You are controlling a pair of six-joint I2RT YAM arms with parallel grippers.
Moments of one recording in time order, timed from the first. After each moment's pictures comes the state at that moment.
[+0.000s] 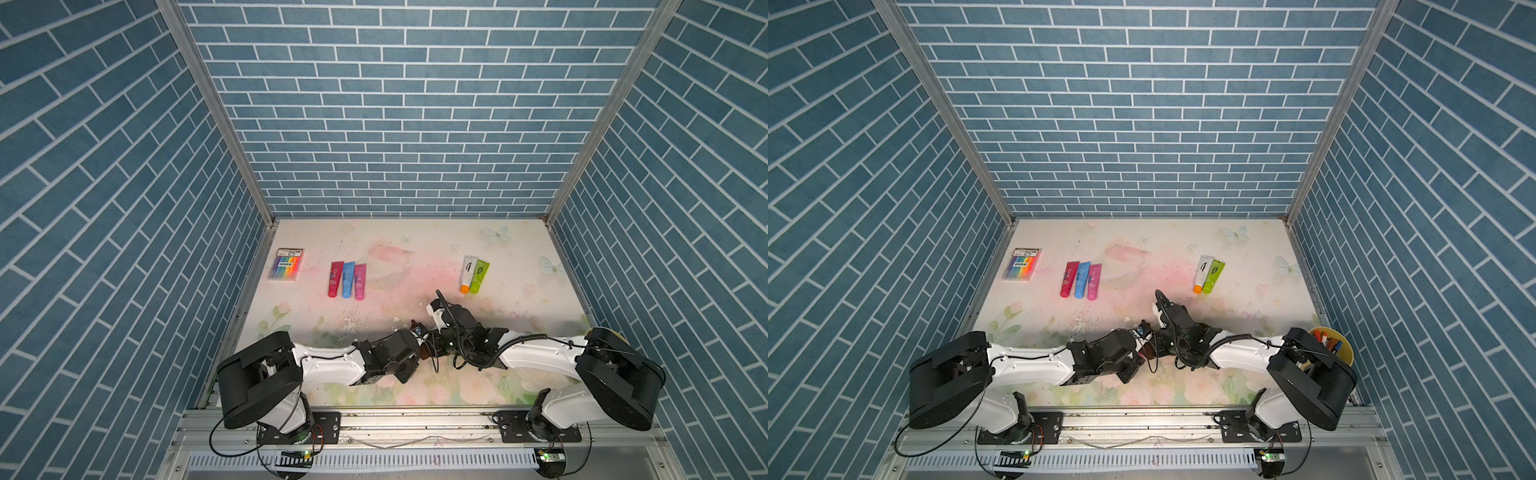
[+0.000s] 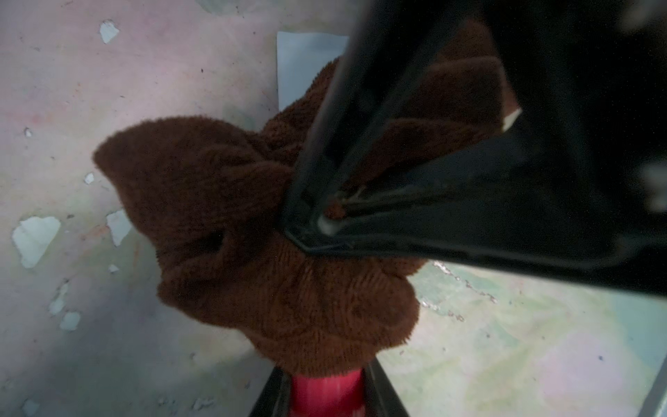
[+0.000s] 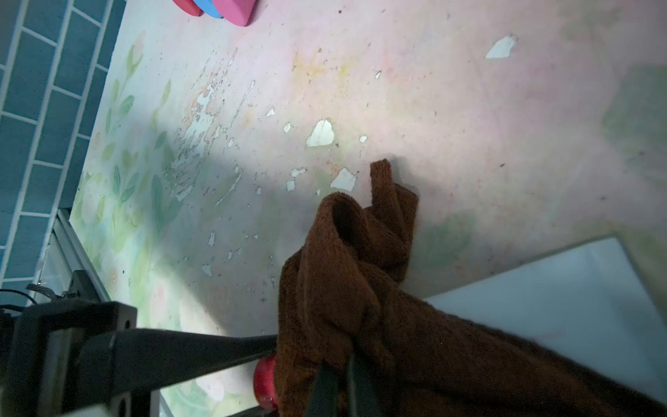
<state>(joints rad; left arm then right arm) -1.09 1.49 0.56 0.01 -0.09 -0.26 0.93 1.44 0.55 0.09 -0.20 0.64</state>
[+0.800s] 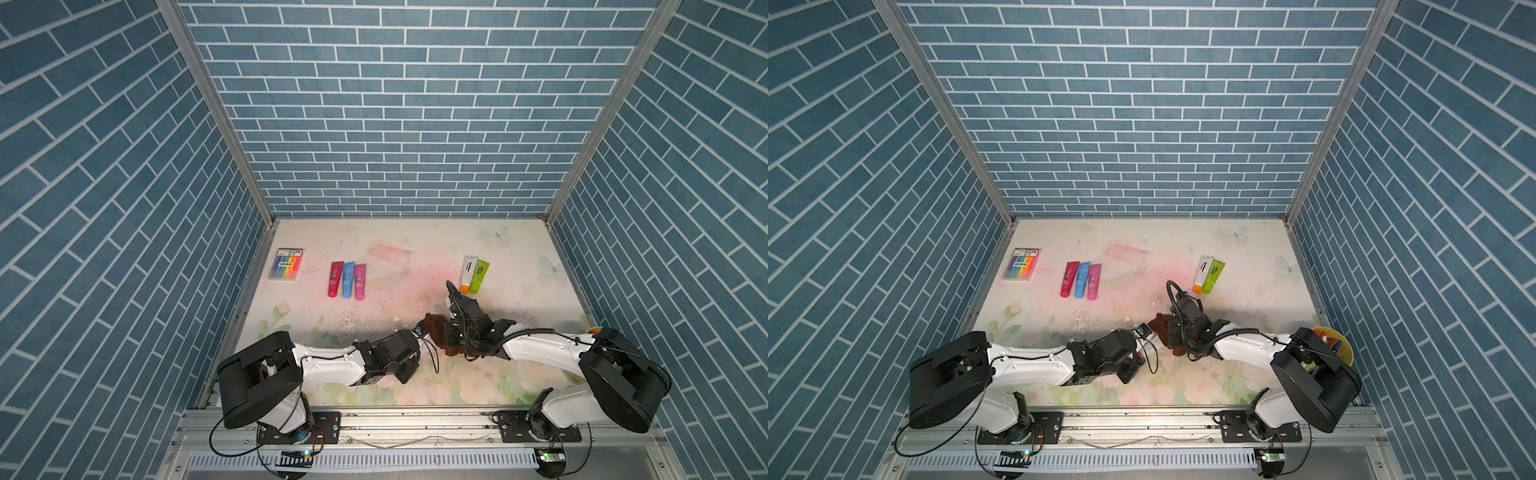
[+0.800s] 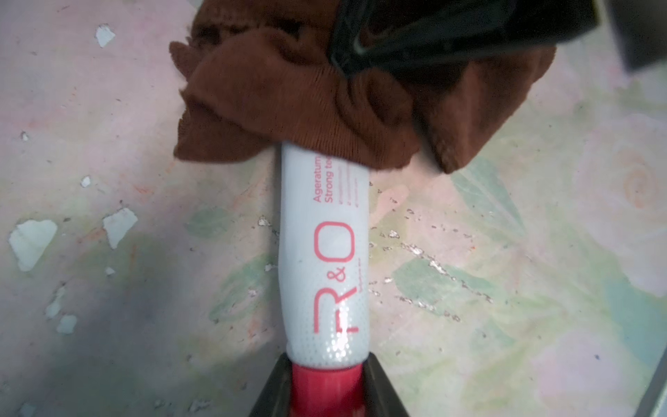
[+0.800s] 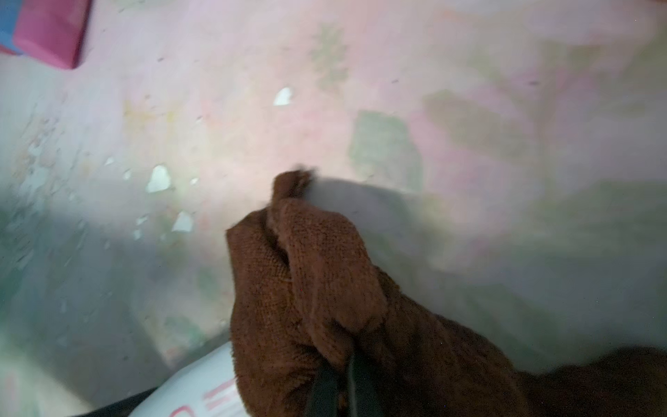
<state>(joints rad) -1.10 1.49 0.56 0.02 -0.09 -0.26 0.86 1.43 0.59 -0.09 -0.02 0.60</state>
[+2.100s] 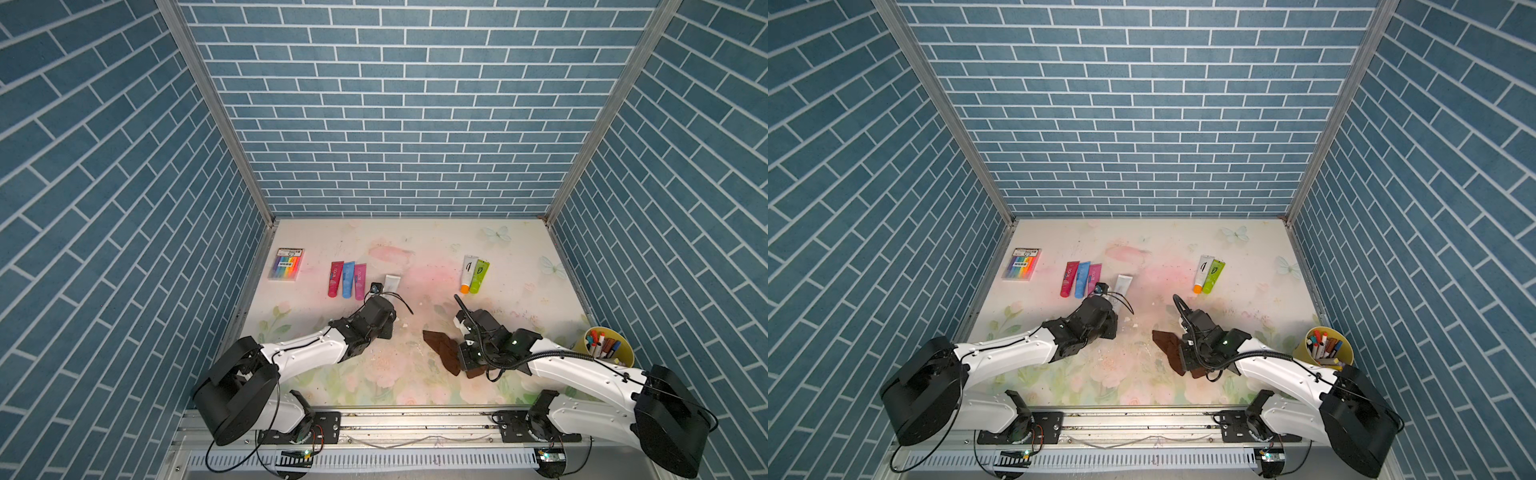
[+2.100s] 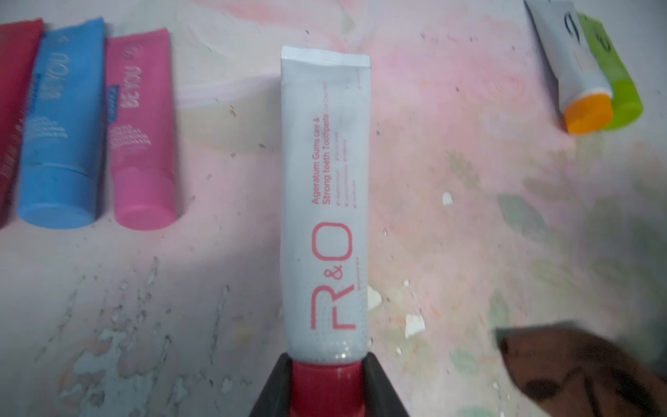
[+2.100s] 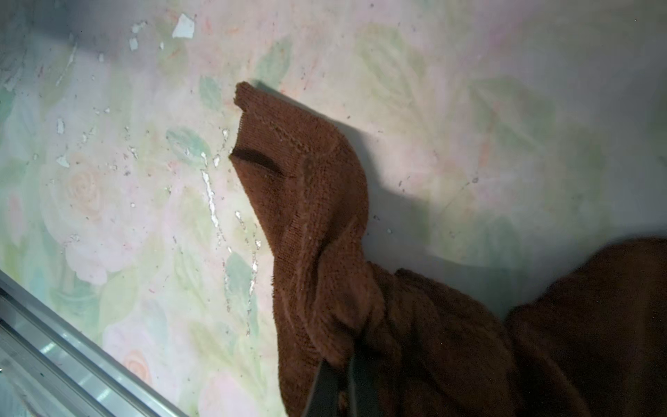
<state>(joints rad) -0.76 1.40 0.66 -0.09 -0.28 -0.54 0.87 1.13 0.52 -0.49 -0.12 0.48</state>
